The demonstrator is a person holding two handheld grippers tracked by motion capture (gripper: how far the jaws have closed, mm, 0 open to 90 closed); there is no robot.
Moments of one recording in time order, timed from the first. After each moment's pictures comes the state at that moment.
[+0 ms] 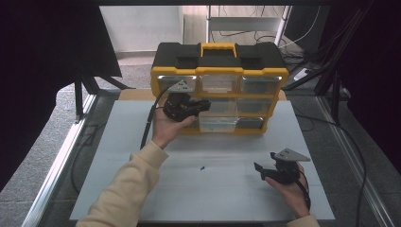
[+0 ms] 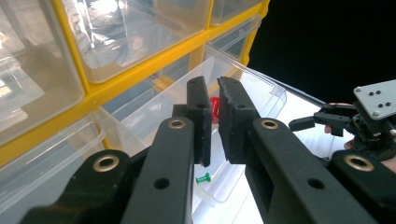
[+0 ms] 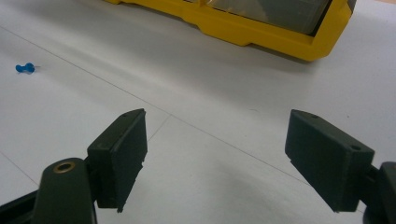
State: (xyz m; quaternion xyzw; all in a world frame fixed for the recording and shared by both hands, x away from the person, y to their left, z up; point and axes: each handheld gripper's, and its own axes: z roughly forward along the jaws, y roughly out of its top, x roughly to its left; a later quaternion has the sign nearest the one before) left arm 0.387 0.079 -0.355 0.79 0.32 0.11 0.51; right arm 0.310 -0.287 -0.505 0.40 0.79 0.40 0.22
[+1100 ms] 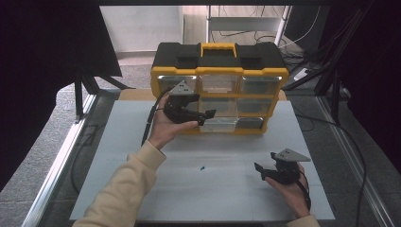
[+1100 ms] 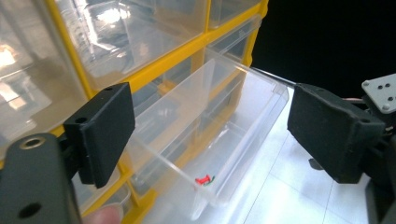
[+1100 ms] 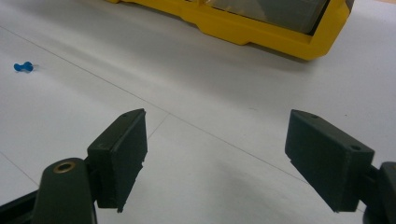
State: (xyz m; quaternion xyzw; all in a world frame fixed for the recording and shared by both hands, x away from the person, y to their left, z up) left arm 0.379 0.082 -0.355 0.79 0.30 0.14 0.51; right arm 0.309 -0.287 -0.505 0.41 0.79 0.40 0.23
